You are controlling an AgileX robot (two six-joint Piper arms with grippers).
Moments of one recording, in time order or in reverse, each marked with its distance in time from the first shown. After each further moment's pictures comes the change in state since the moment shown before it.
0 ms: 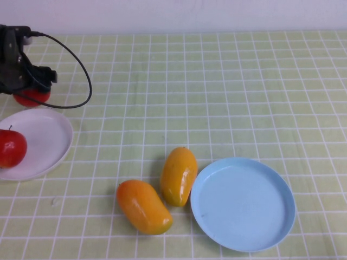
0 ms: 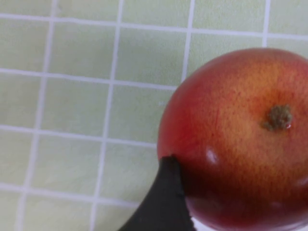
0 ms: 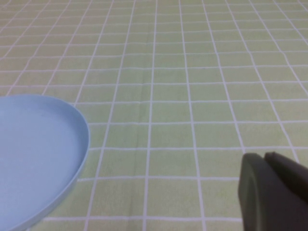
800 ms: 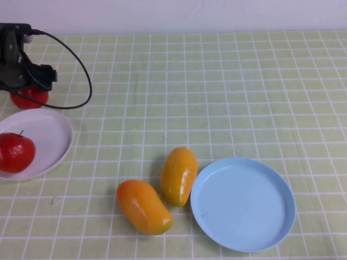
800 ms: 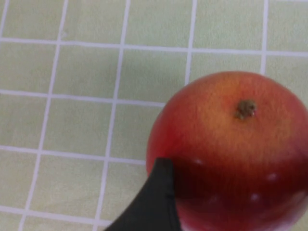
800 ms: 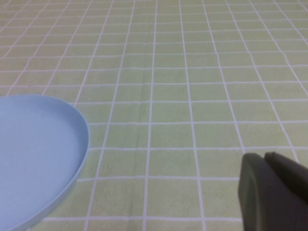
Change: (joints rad) right arm 0.000 0.000 0.000 0.000 0.000 0.000; left arm 0.000 -0.005 0.008 0.027 -0.035 0.008
